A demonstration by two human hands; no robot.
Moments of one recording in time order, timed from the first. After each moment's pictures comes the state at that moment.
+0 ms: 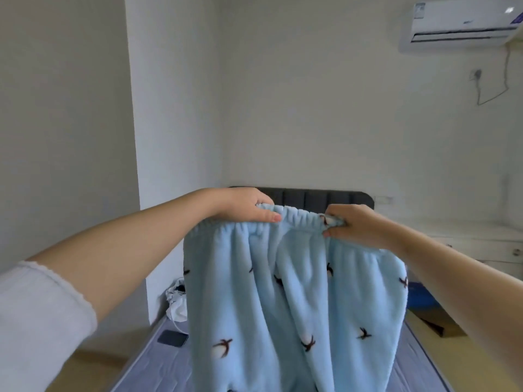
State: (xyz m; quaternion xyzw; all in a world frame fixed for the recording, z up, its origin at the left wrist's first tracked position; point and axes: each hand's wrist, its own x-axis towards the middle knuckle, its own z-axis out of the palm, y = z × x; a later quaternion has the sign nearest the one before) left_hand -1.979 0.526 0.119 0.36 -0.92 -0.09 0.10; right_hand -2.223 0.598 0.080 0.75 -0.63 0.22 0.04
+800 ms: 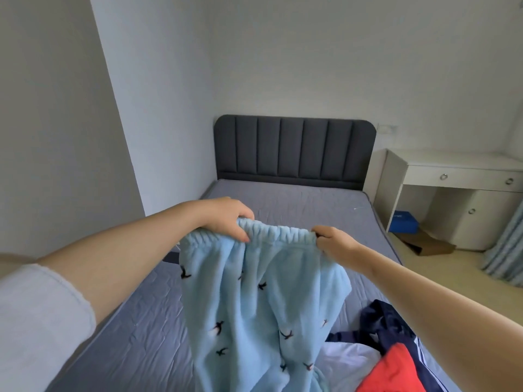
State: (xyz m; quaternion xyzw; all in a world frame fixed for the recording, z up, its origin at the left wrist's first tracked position) left_hand -1.967 0.510 -0.046 0.39 -0.91 -0.12 -0.04; right_hand -2.205 0.590 -0.108 0.62 -0.70 0.25 -0.25
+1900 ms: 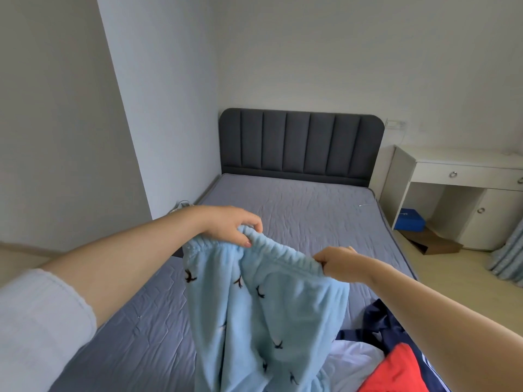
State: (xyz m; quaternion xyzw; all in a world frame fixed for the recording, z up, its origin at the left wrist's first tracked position) left_hand -1.962 0.504 -0.066 0.35 -0.92 -0.17 -0.08; right_hand -2.203 0.589 -0.128 0.70 -0.69 -0.03 -0.17
